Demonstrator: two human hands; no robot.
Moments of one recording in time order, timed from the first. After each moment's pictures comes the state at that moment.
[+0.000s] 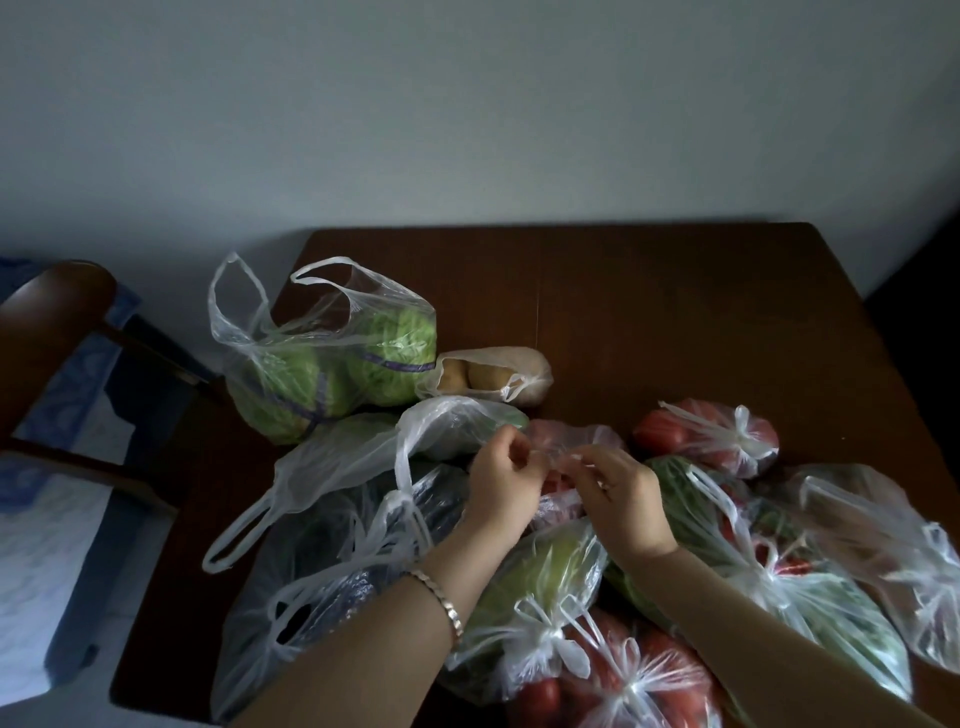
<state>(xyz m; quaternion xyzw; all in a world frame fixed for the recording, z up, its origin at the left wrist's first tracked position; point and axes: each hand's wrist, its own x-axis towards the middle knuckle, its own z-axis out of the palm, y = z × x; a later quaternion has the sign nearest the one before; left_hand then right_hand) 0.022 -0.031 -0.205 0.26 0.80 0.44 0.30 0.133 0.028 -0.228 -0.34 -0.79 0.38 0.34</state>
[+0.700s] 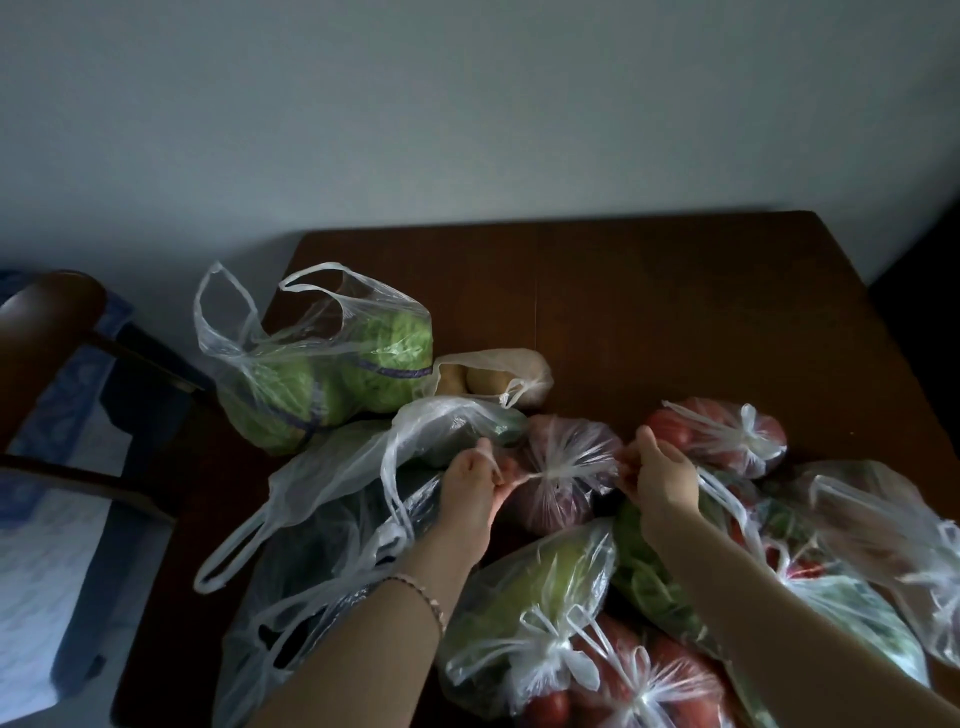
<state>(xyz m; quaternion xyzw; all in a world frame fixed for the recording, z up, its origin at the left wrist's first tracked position) -0.006 -0.027 -0.233 -0.07 0.68 0.58 0.45 0.127 0.066 -0.236 -0.64 -0.30 0.65 0.28</state>
